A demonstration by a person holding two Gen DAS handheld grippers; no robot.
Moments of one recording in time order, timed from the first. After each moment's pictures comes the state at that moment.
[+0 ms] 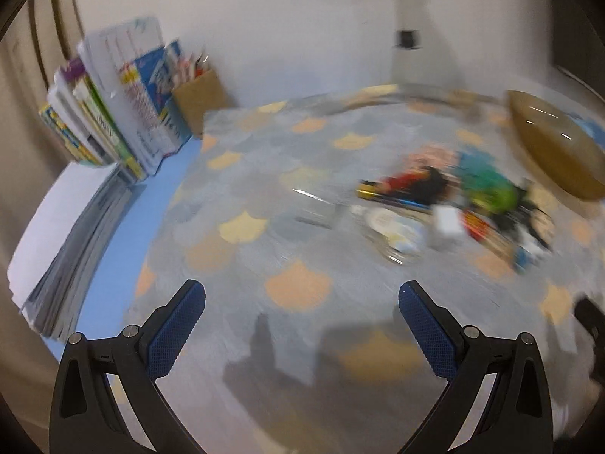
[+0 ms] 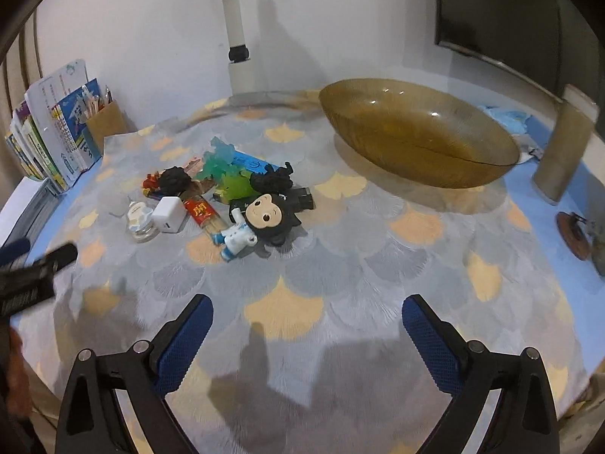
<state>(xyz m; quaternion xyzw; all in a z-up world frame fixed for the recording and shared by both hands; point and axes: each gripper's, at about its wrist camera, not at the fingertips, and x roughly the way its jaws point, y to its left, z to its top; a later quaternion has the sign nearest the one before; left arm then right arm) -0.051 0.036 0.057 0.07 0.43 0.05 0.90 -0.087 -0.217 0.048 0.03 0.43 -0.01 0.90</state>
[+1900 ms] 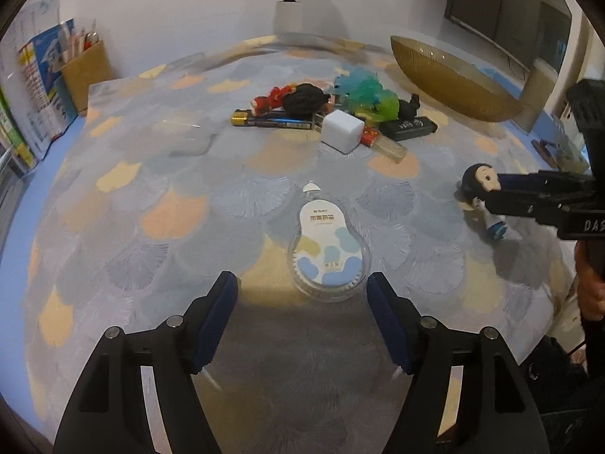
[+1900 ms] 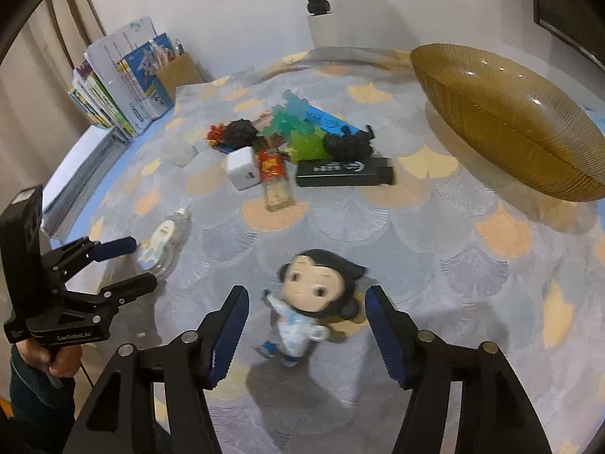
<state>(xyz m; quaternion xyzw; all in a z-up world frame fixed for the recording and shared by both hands) -0.090 0.023 0.015 0.06 0.45 -0.19 0.87 -0.069 -0.220 0.038 0.03 0.49 0.17 0.85</state>
